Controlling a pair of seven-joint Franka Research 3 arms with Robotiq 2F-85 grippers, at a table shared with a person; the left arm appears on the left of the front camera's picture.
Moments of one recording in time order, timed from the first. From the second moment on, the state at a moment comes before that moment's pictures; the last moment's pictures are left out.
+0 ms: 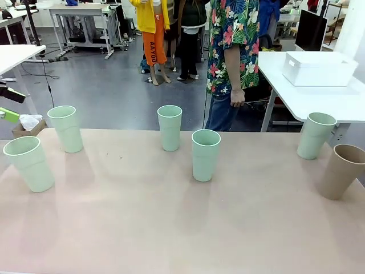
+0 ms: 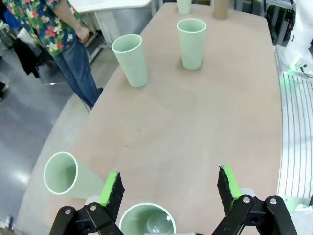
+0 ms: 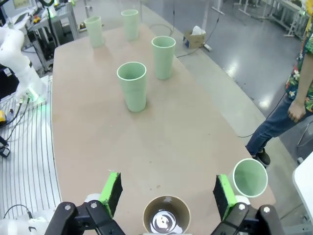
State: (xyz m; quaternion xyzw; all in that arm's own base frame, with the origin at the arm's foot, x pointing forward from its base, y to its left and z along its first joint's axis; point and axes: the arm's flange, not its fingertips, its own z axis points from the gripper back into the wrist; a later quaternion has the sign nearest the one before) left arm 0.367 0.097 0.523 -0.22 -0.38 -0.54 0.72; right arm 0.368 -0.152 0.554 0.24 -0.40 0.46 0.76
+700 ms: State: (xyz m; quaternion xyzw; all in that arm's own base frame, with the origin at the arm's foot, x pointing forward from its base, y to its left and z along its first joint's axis) left arm 0.359 0.114 0.500 -0.24 -0.44 -0.54 0.68; right arm 0.369 -0.148 0.554 0.26 -0.42 0.46 0.73
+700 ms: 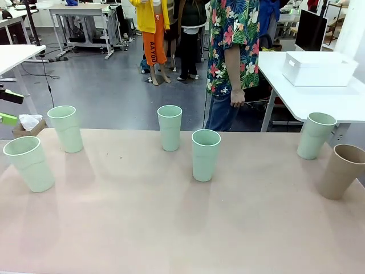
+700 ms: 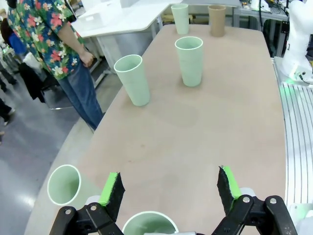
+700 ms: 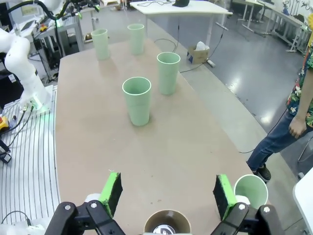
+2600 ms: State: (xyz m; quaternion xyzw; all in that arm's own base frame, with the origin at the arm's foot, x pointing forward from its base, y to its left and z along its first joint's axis) left arm 0.358 0.117 0.496 -0.23 -0.43 -0.54 0.68; right arm 0.368 -0.148 0.551 0.26 -0.42 0.46 0.74
